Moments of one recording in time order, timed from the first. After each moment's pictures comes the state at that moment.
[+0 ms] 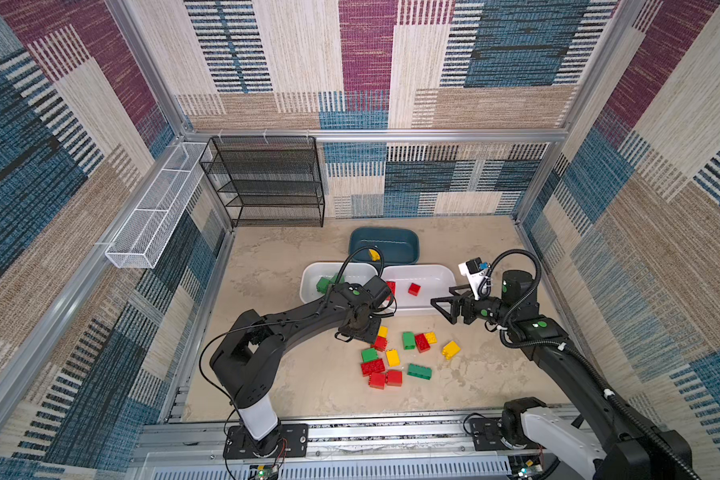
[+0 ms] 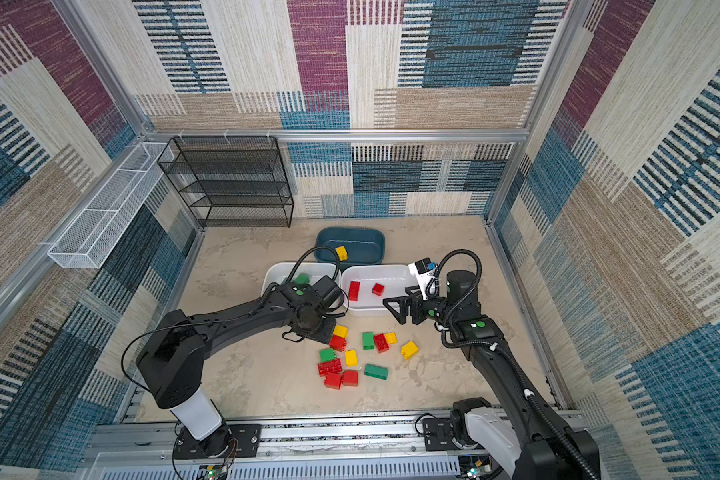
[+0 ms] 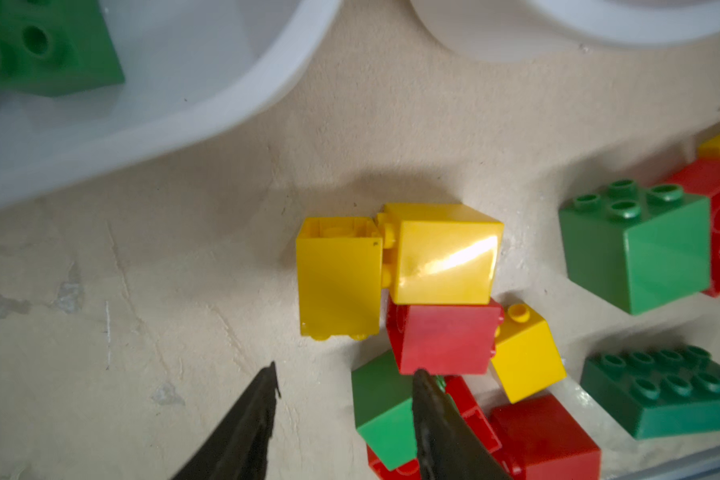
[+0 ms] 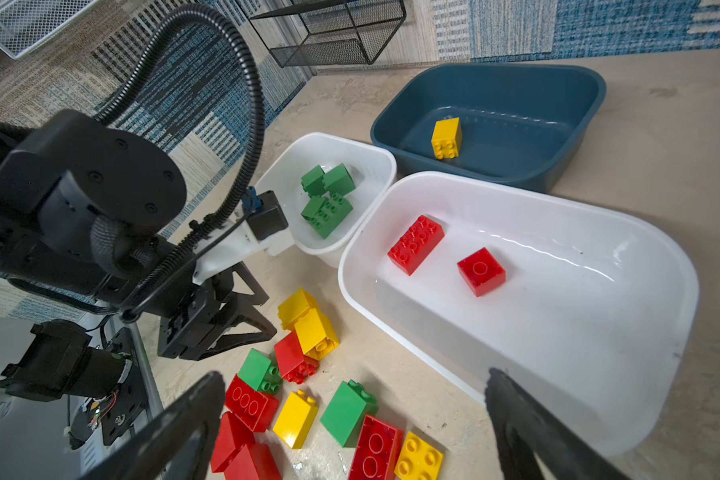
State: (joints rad) left arm -0.81 1.74 1.22 -0.85 -0.05 -0.47; right arm 0.15 0.97 0.65 -0.20 -0.70 0.11
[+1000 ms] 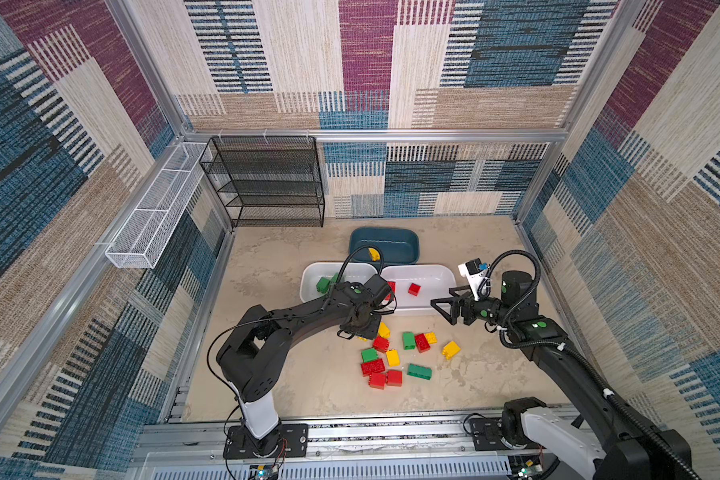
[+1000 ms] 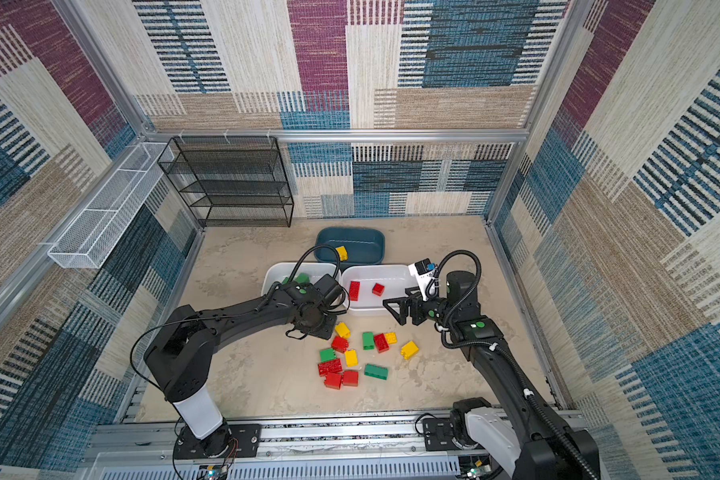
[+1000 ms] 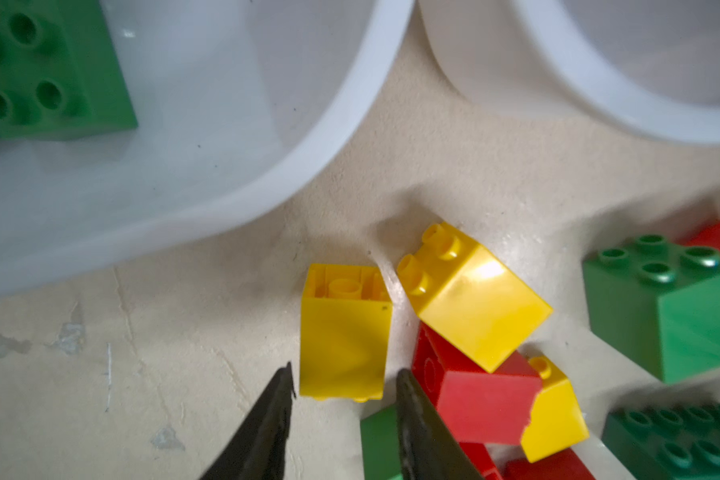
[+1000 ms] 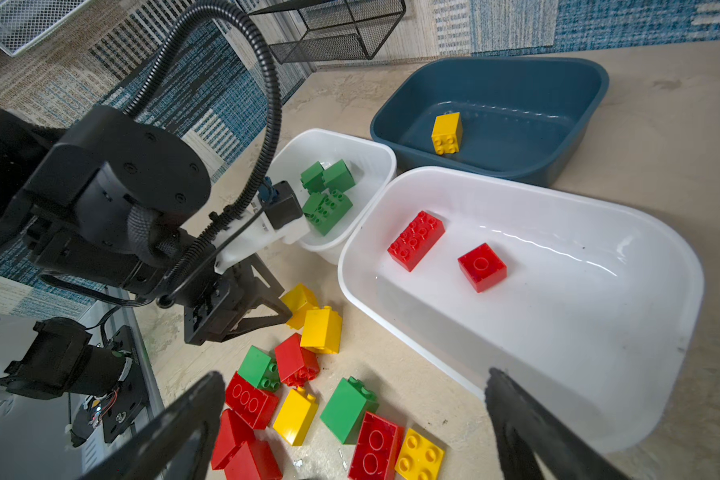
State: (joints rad) left arm -0.79 1.78 1.22 -0.80 -0.07 -0.47; right arm 0.15 0.98 0.64 -0.20 -0.70 0.11
